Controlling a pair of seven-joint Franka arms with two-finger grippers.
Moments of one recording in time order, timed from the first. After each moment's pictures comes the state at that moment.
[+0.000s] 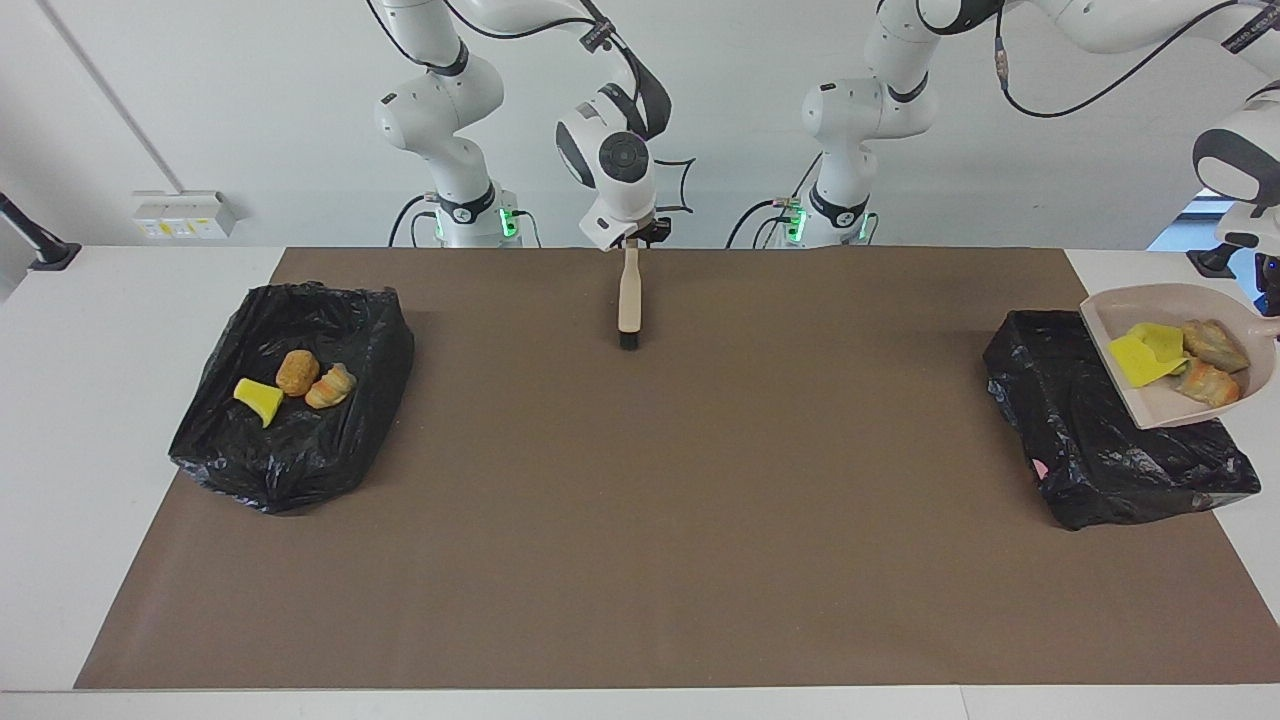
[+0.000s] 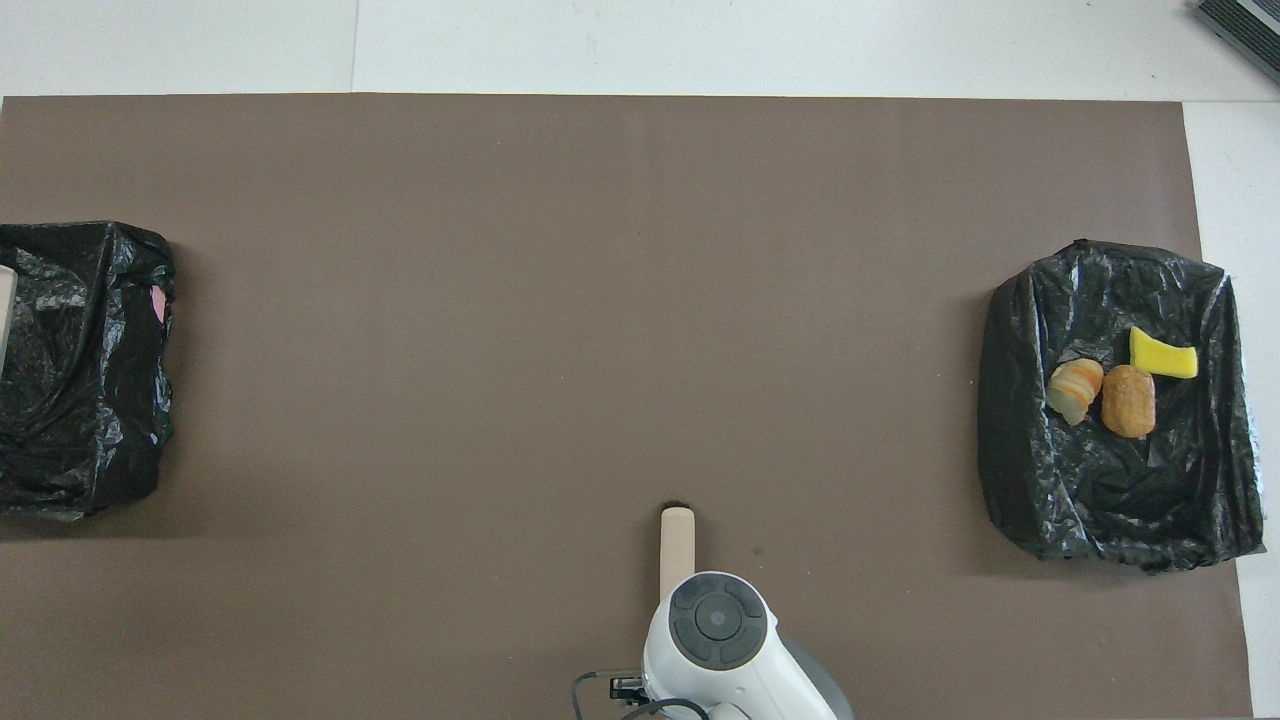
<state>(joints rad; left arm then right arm) -0.01 0.21 0.50 -1.71 0.43 2.18 1.98 0.73 -0.06 0.12 -2.40 0.39 2.05 0.63</state>
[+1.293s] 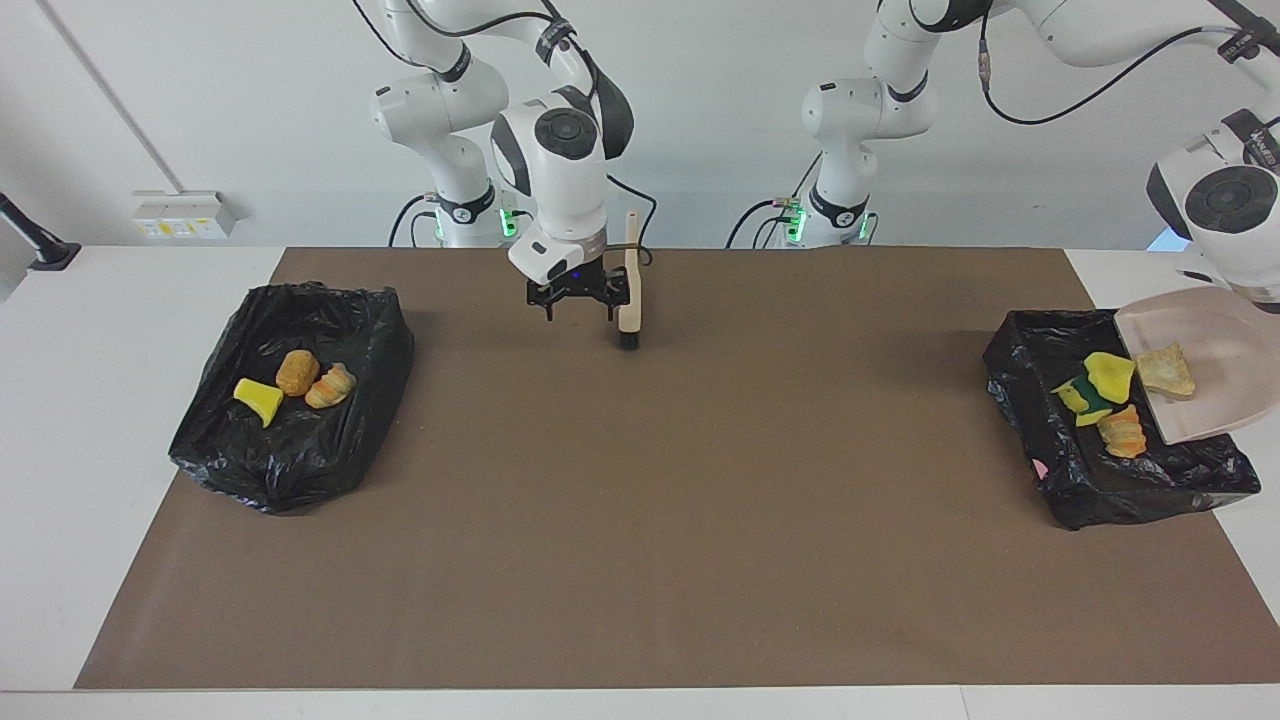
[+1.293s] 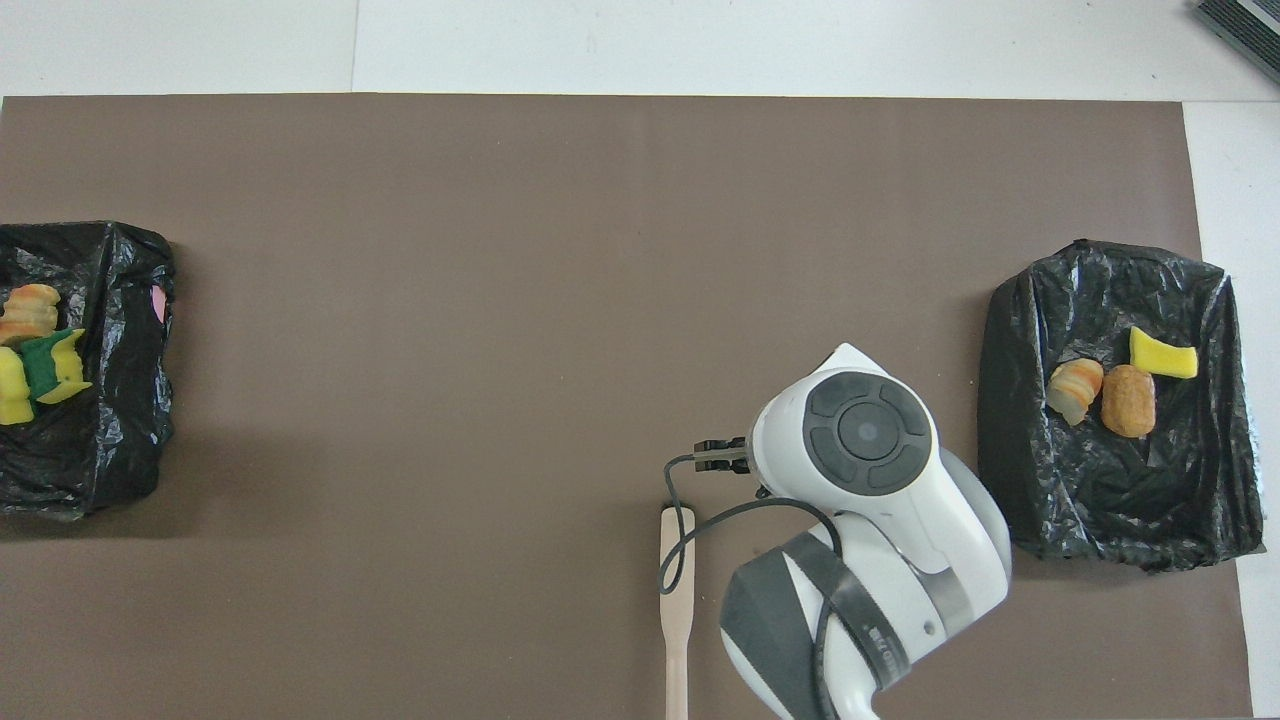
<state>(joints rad) -0.01 0.19 0.40 -1.77 1.02 2.18 1.59 0.39 0.00 0.11 -2.06 -0.04 2.04 0.48</state>
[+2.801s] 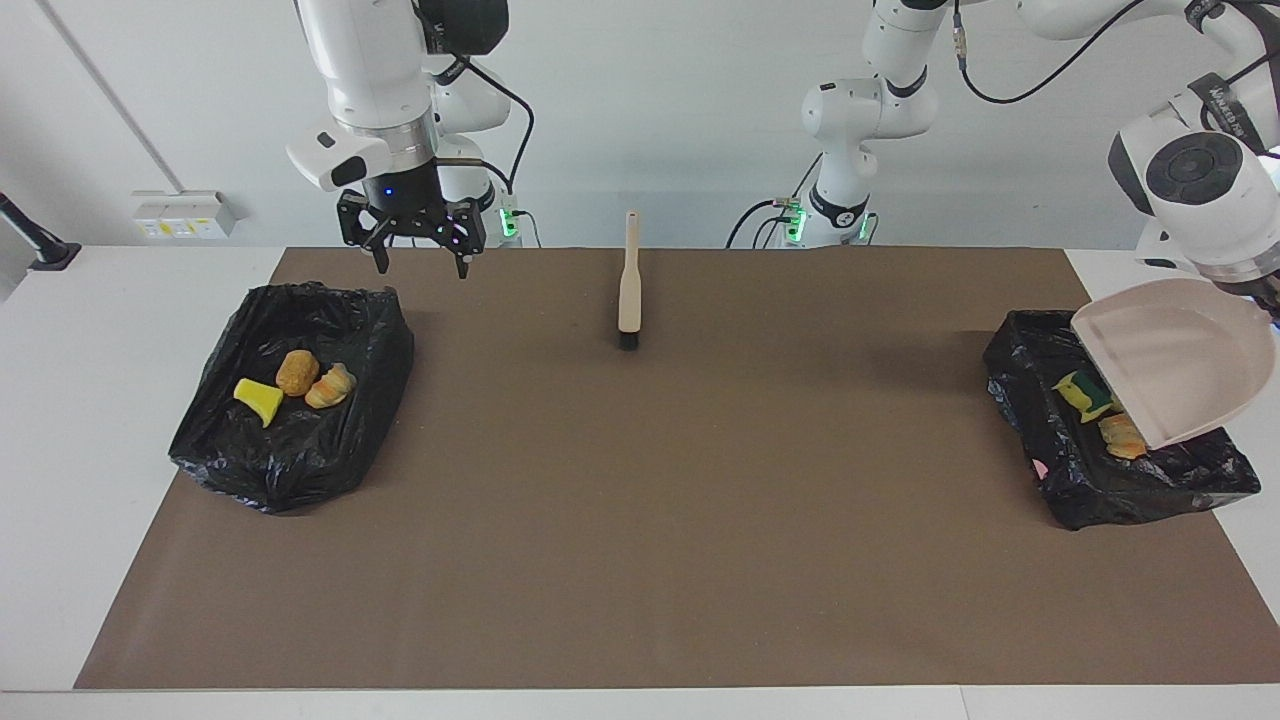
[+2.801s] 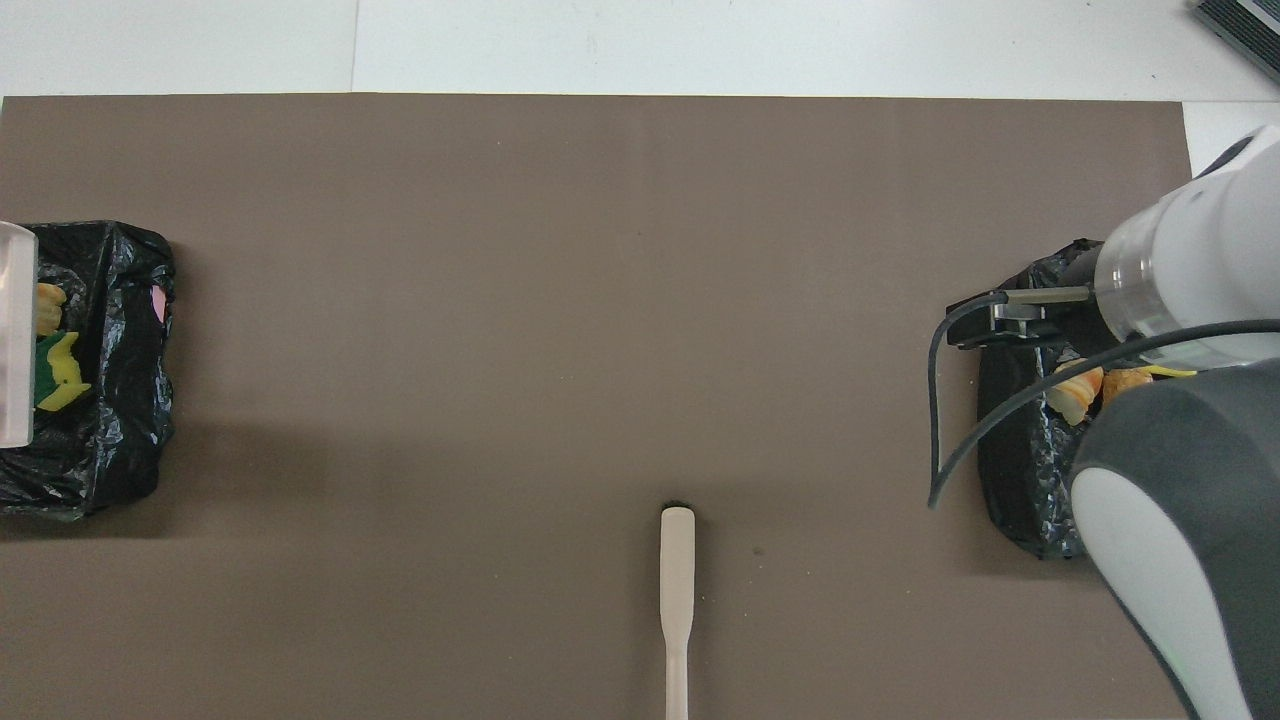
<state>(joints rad) -0.01 0.10 0.22 -1.76 0.88 1.96 1.45 0.12 0.00 0.10 -1.55 -0.08 1.56 0.26</state>
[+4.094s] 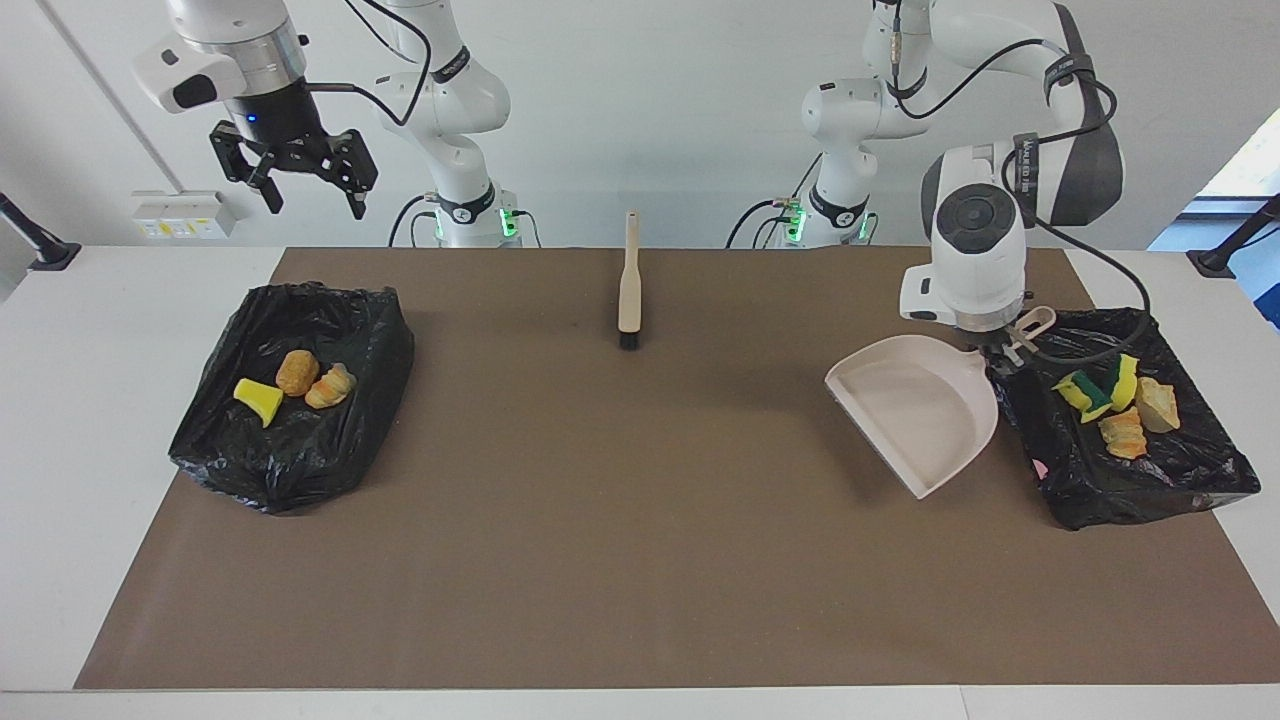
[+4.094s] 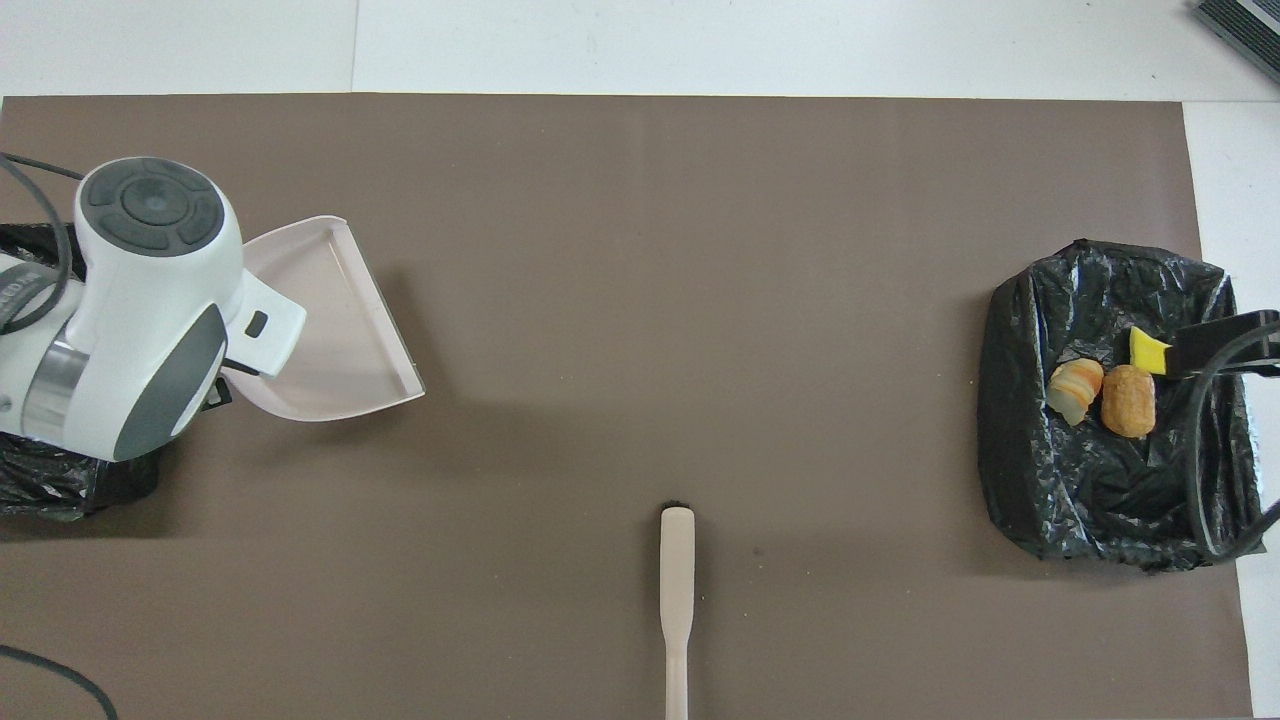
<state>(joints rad) -0.02 0.15 -0.24 -1.83 0.47 1.72 0.77 0.05 -0.06 -0.07 -1.47 -0.04 1.41 0.05</state>
